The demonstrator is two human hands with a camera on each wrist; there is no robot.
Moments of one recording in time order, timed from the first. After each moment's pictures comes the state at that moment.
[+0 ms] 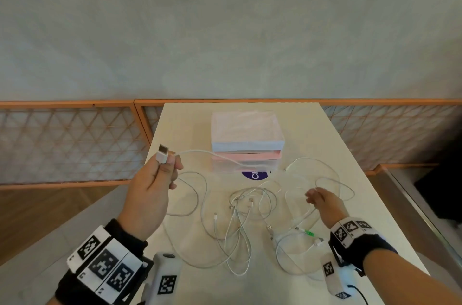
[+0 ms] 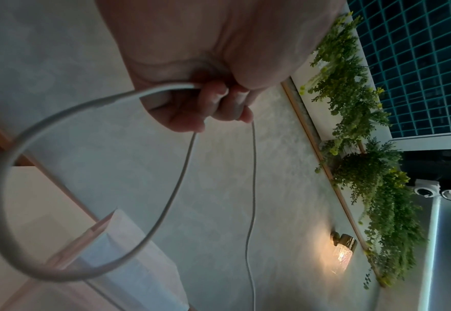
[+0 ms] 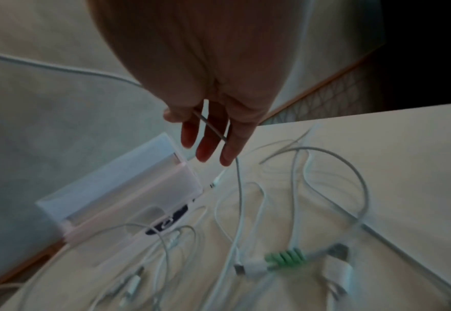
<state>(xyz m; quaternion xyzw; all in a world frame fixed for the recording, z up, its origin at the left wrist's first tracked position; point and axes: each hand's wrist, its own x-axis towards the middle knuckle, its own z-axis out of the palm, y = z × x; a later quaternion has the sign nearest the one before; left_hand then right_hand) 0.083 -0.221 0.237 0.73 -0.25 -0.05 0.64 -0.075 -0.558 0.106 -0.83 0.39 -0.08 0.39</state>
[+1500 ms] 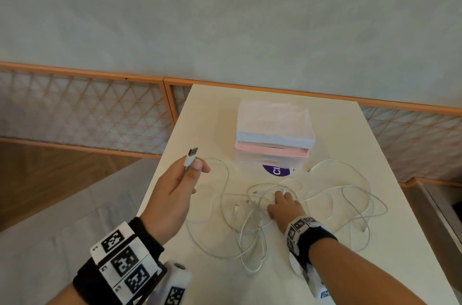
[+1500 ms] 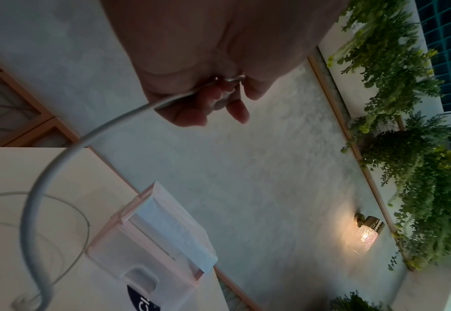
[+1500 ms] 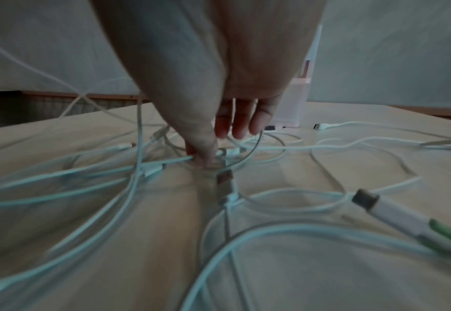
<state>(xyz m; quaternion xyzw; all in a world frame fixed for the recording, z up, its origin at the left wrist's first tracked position) 0.059 -0.218 0.225 0.75 -0.18 -0.07 0.63 0.008 -0.472 0.062 -0.97 0.08 0.24 -0.05</state>
